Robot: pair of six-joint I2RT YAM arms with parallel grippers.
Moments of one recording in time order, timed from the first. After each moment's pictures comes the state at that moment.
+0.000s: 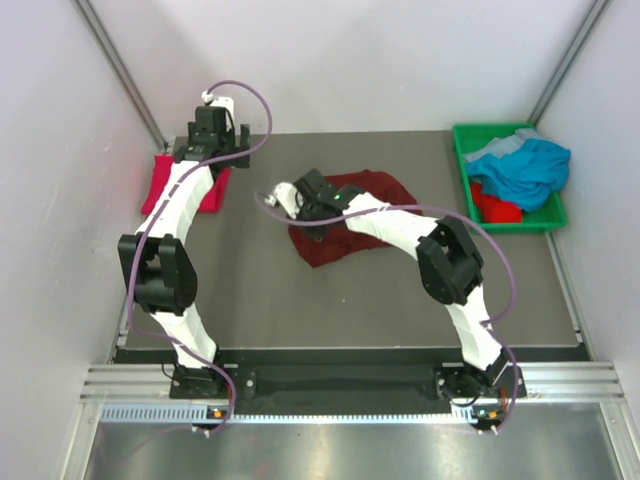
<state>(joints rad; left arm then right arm) -0.10 1.80 1.68 -0.47 -0.23 0.01 0.83 2.17 1.77 -0.58 -0.12 -0.35</state>
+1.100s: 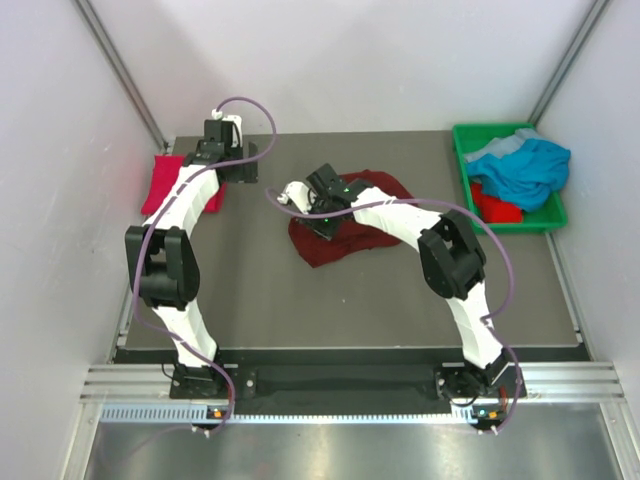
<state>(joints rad) -0.10 1.85 1.60 -0.49 -0.15 -0.03 0.76 2.17 1.79 -0.62 -0.17 -0.43</state>
